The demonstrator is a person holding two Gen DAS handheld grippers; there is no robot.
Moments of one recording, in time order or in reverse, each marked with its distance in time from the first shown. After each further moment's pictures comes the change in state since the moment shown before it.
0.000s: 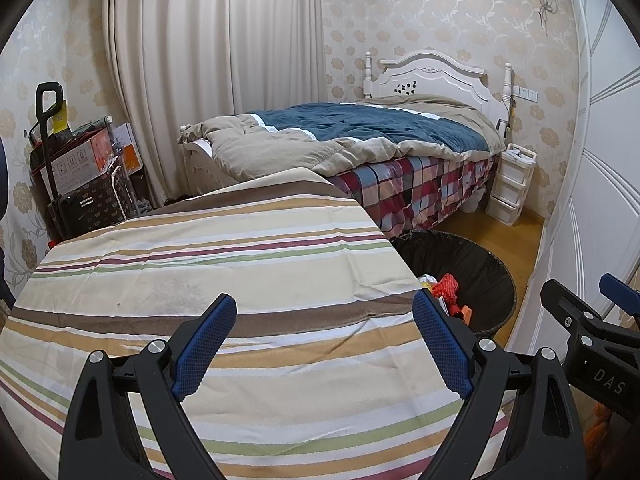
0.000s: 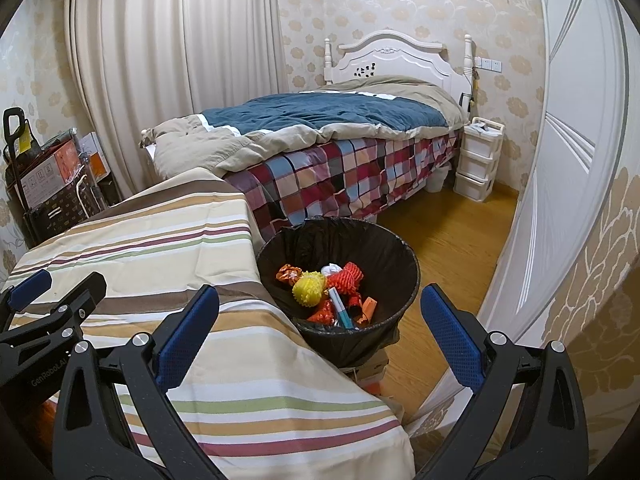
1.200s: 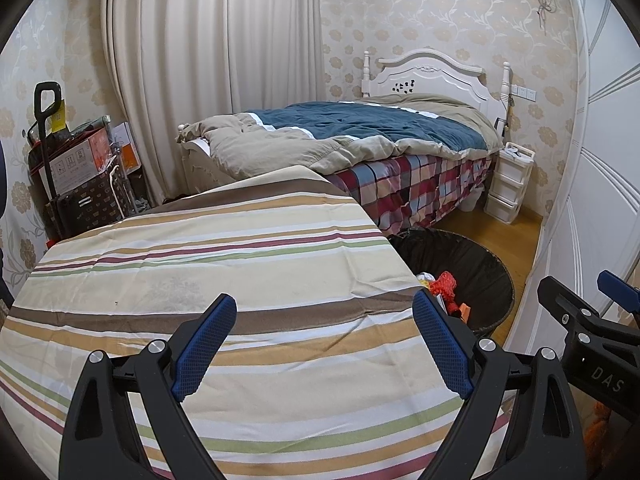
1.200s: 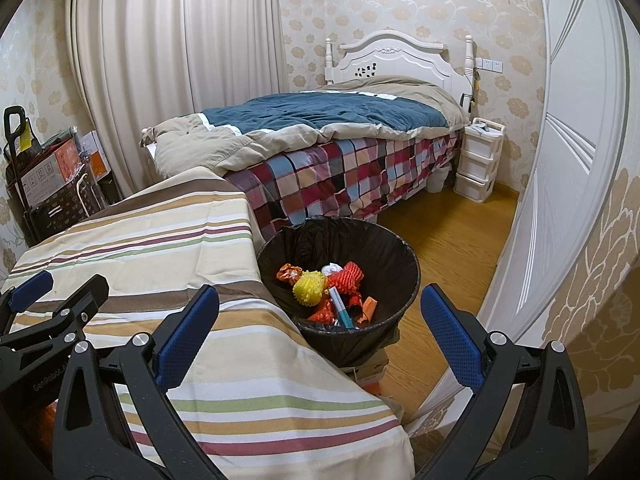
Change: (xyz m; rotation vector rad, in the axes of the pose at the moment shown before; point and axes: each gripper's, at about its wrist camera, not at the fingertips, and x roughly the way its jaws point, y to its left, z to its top) left arm -0.001 -0.002 -0.001 -0.002 0.003 -0.002; right arm 0.000 0.000 0.001 -0.002 0.001 -0.001
